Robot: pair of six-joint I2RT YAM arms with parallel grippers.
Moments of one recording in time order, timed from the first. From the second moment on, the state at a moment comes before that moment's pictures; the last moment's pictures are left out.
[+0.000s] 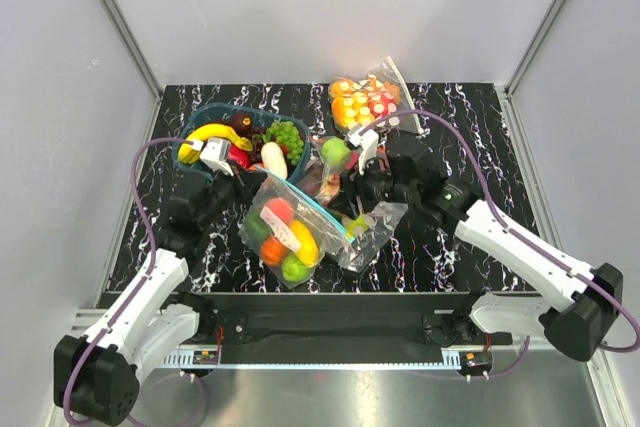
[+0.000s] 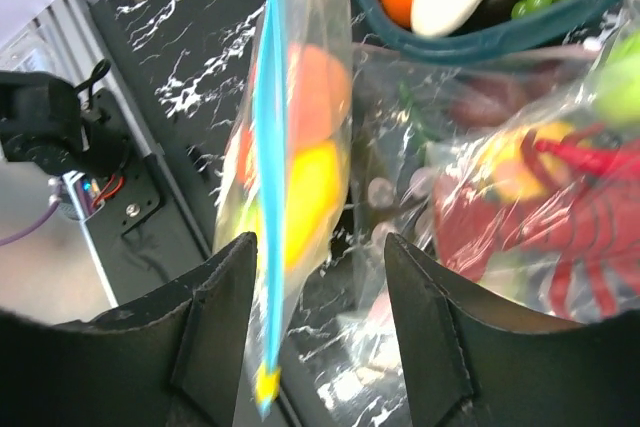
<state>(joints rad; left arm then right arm) -0.29 0.84 0.53 0.16 0.28 -0.37 0.77 1.18 1.10 -0.38 -0.34 0.16</state>
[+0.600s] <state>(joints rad) -0.29 0.82 0.52 0.16 0.36 -0.37 0.77 1.40 1.19 -0.29 -0.44 0.14</state>
